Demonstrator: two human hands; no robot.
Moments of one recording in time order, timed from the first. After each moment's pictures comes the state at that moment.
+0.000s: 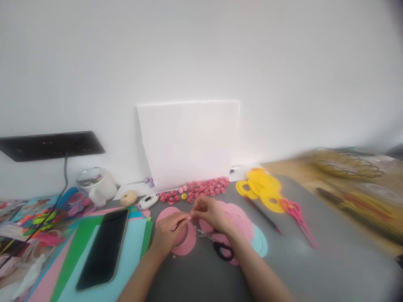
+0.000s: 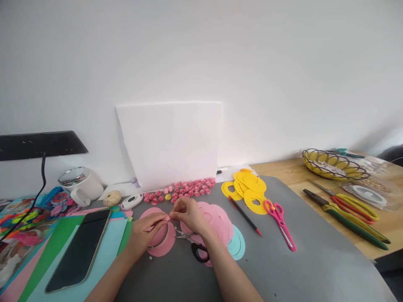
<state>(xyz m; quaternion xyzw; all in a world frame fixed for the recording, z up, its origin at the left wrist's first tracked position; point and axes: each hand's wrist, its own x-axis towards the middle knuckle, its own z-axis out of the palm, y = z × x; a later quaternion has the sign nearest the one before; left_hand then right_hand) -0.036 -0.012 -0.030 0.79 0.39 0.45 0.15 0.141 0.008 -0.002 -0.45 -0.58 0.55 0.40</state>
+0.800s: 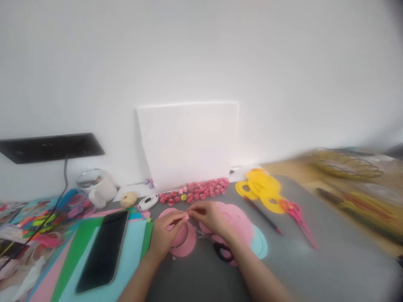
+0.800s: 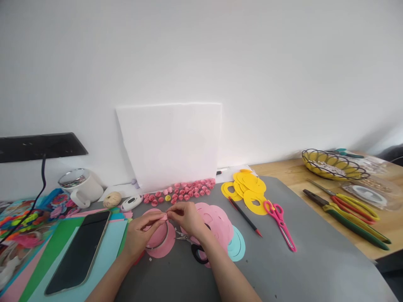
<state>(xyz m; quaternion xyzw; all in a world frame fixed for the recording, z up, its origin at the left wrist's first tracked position) -0.035 -0.016 -0.019 0.71 0.46 0.48 0.23 0.137 0.009 -0.011 -0.44 -0.66 0.46 0.40</state>
